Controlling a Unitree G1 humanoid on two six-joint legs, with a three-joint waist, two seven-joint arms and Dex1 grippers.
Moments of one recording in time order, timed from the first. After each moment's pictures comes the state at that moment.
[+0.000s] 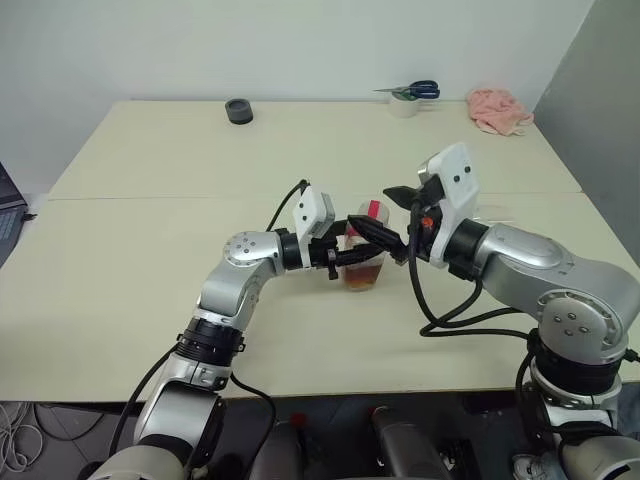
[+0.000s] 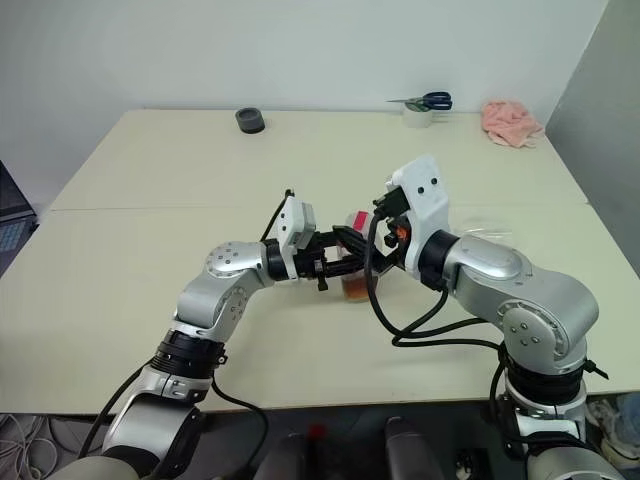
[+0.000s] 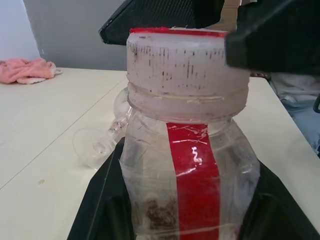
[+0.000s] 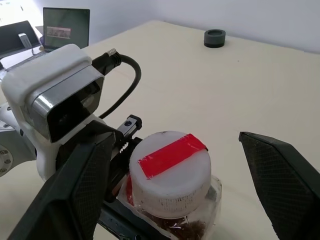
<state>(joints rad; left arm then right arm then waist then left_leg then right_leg) -0.64 0.32 -0.16 0.13 -0.35 0.25 -1.03 -0.66 -0.36 -0.04 -0.64 0.76 1.24 0.15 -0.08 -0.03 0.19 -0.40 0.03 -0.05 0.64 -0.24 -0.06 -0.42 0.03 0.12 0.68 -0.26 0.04</state>
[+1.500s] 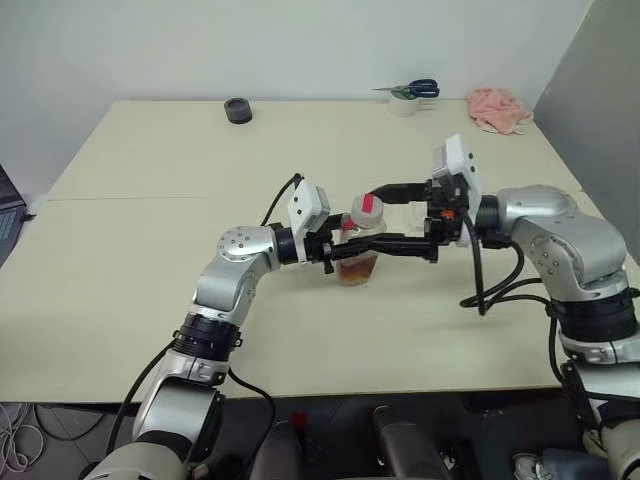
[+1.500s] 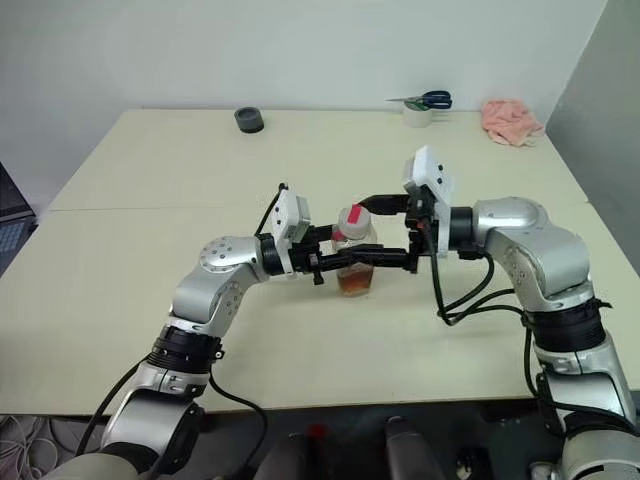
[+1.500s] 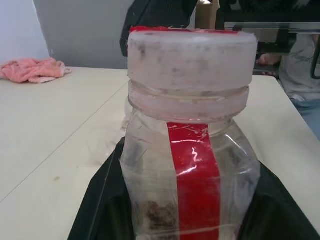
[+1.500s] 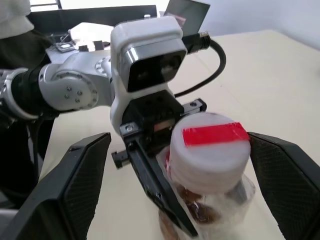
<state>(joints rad) -0.66 0.32 -0.13 0.15 -0.34 0.25 -1.03 -0.76 -0.57 0.10 -0.21 0.57 0.76 0.97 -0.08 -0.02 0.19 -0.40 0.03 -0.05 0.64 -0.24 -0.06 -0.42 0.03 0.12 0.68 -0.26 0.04</state>
